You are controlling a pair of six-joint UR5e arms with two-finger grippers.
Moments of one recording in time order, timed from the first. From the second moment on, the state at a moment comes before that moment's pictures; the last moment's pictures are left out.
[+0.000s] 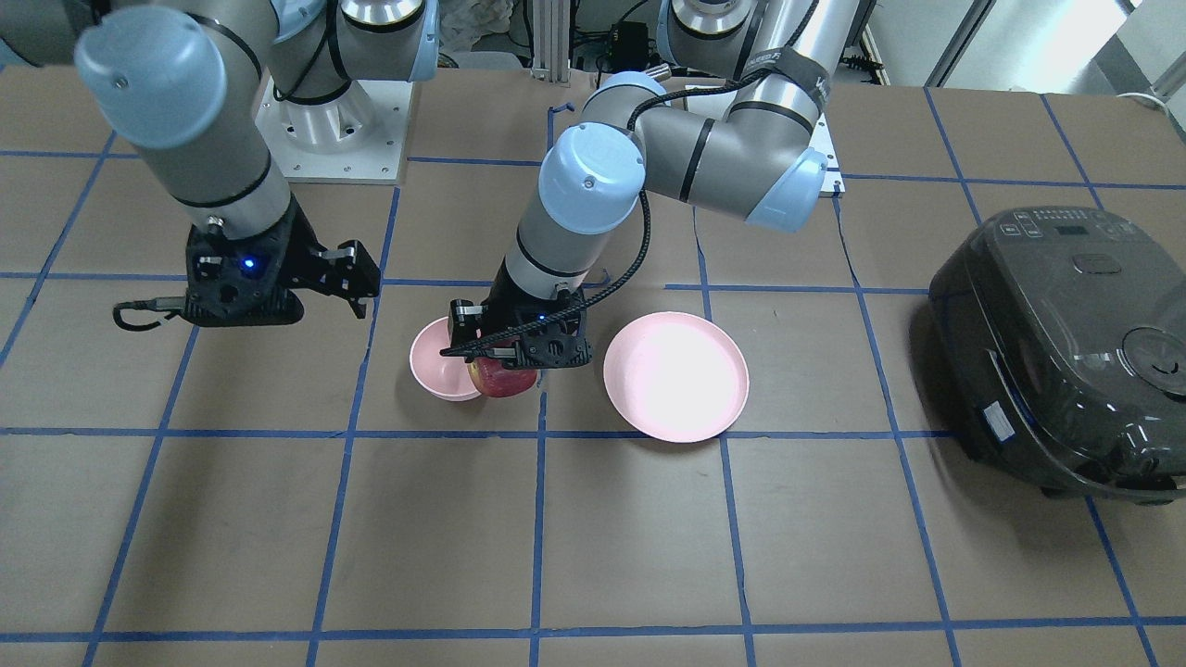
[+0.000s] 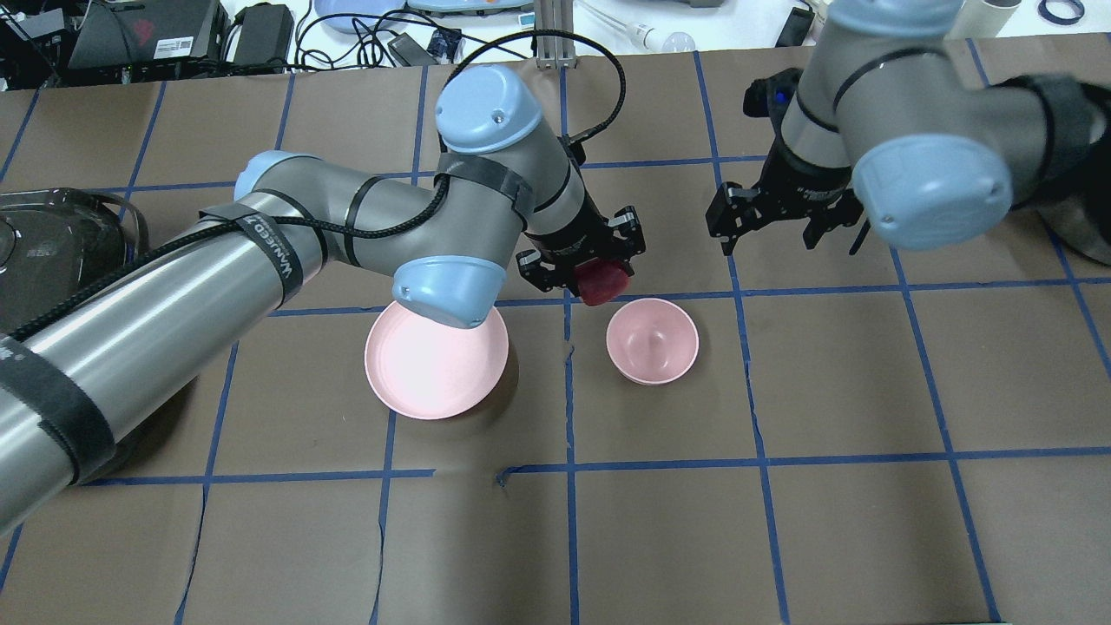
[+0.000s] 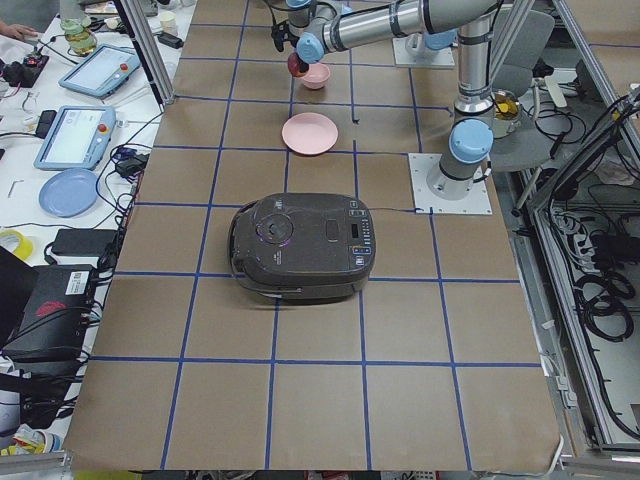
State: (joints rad) left arm -1.97 -1.94 -1.70 -0.95 1.29 -0.64; right arm 1.58 -1.49 1.67 -1.73 -1.55 -0.04
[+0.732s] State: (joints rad) left arm -2.07 -2.02 -1.70 -0.90 1.31 -0.69; right arm 1.59 -1.50 1.38 -1.50 -1.56 -0.03
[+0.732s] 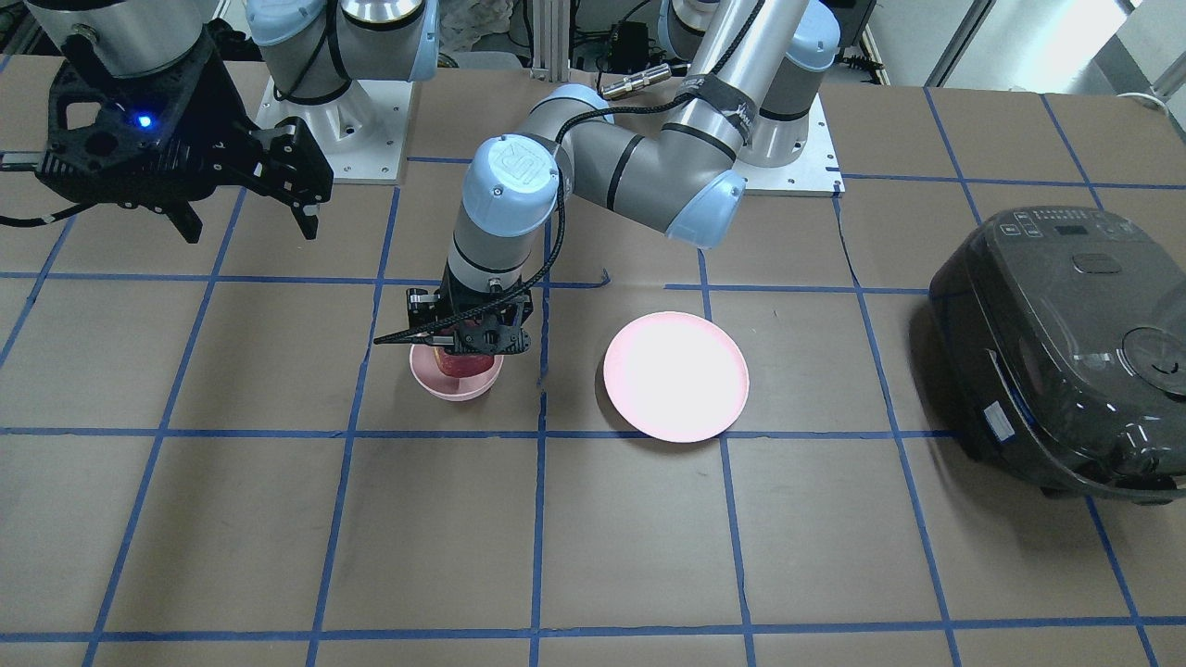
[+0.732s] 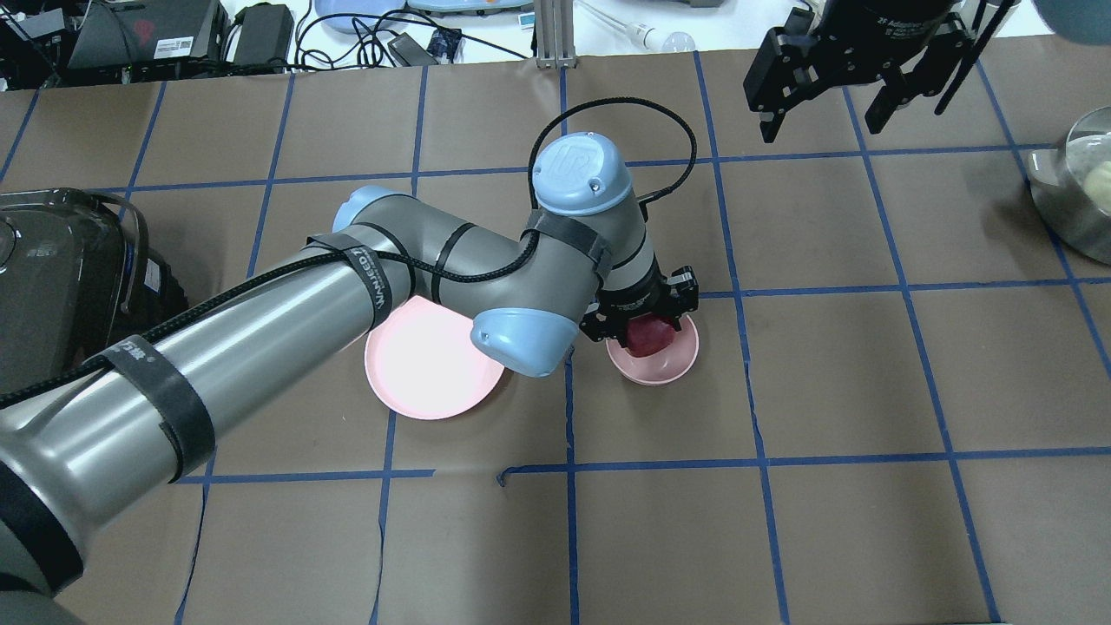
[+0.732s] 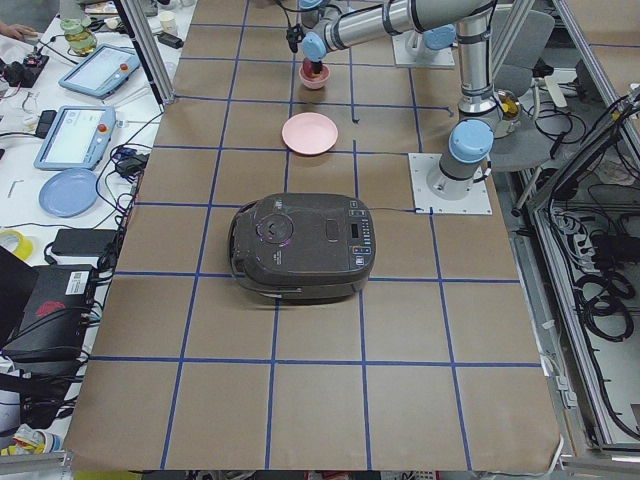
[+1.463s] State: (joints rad) left arm -2.07 -2.01 -1.70 -0.84 1.32 -0.62; right arm 1.64 -1.50 1.37 -1.52 -1.56 0.07
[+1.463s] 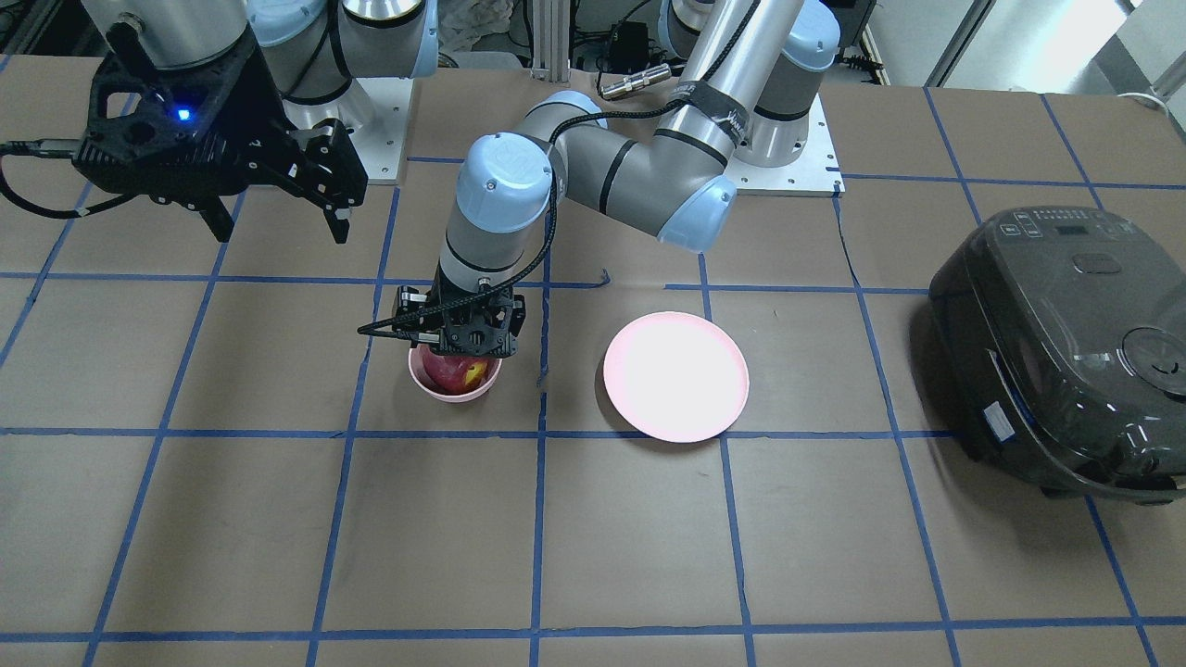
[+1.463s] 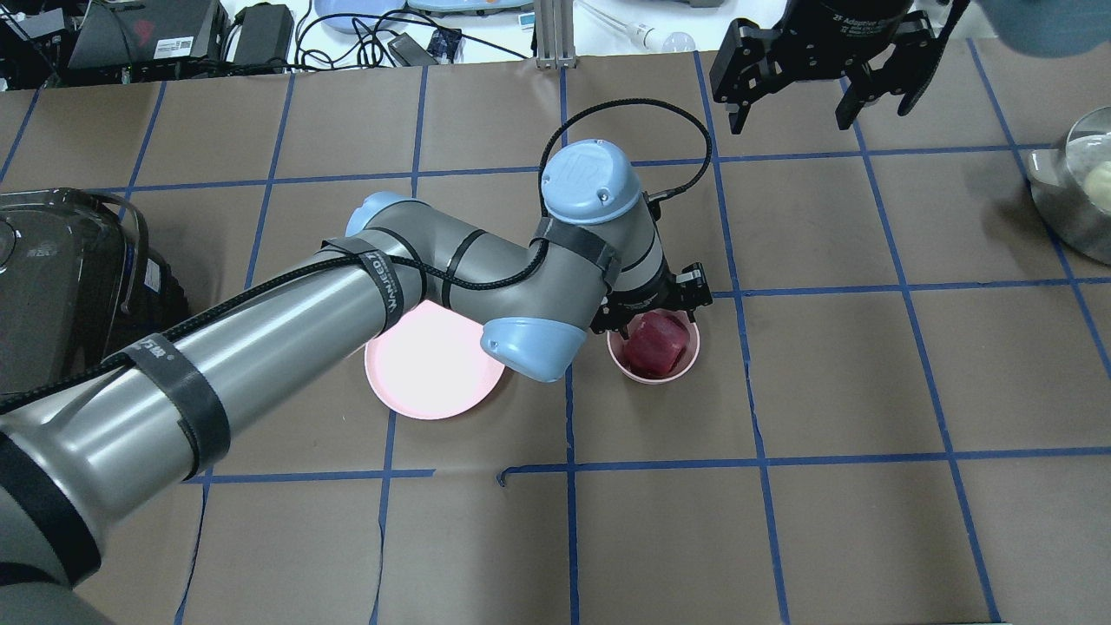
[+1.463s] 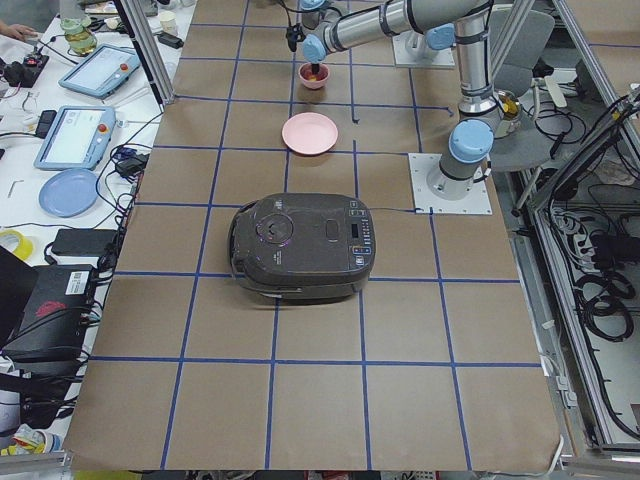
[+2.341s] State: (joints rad) left arm -1.77 -1.71 -1.69 -1.21 1.33 -0.08; right arm 1.64 -1.50 1.38 -1.52 -1.56 0.07
